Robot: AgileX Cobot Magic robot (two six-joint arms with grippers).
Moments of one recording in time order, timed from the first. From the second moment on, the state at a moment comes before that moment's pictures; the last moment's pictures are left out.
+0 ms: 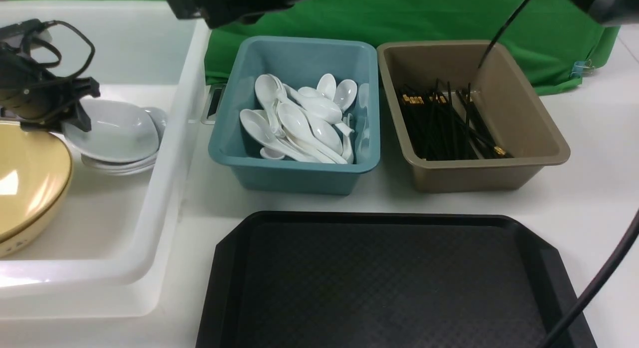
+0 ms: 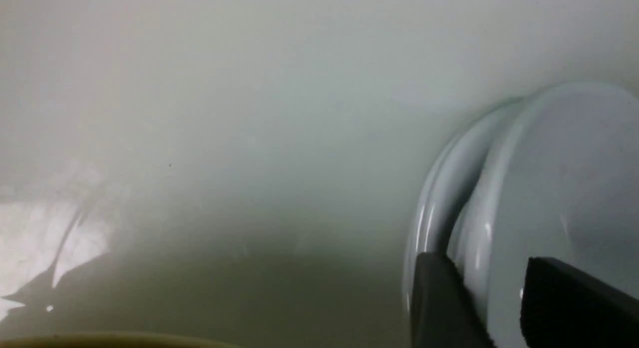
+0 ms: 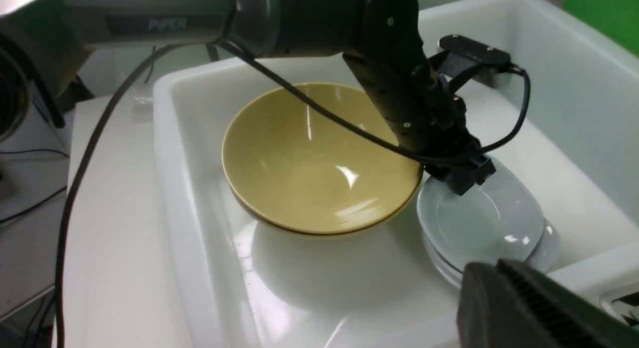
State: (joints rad) right arm 0.72 1.93 -2.12 0.70 0.88 -0.62; left arm 0.26 2.05 -1.67 -0.25 0.79 0.16
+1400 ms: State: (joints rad) right arm 0.62 0.41 -0.74 -0.33 0.38 0.26; left arm -0.15 0.48 -0.69 -0.30 0.77 0.18
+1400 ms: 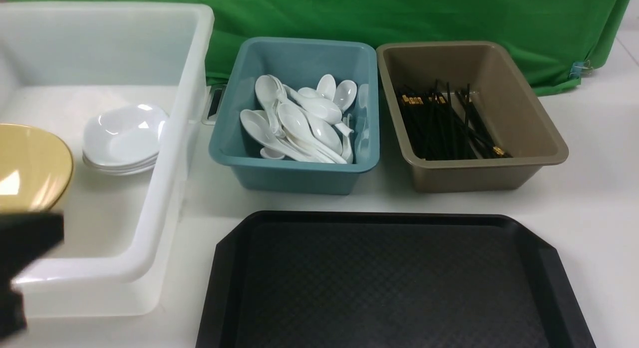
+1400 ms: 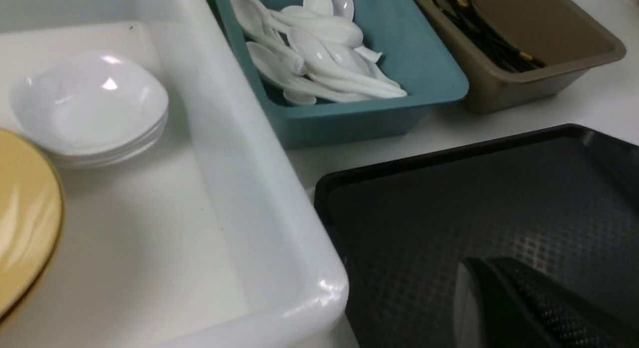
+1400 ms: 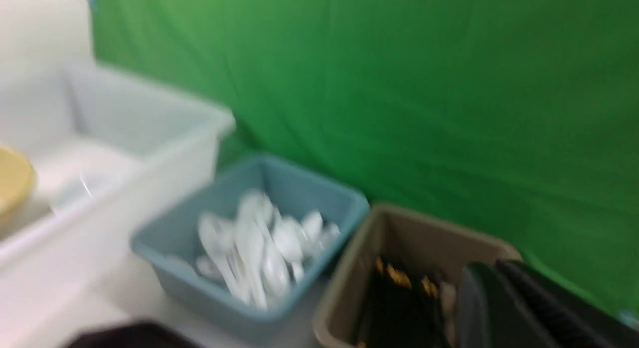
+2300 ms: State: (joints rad) right arm 0.62 0.06 -0.29 -0.33 -0.04 0.25; left arm -0.15 0.22 -0.33 -0.31 0.35 0.18
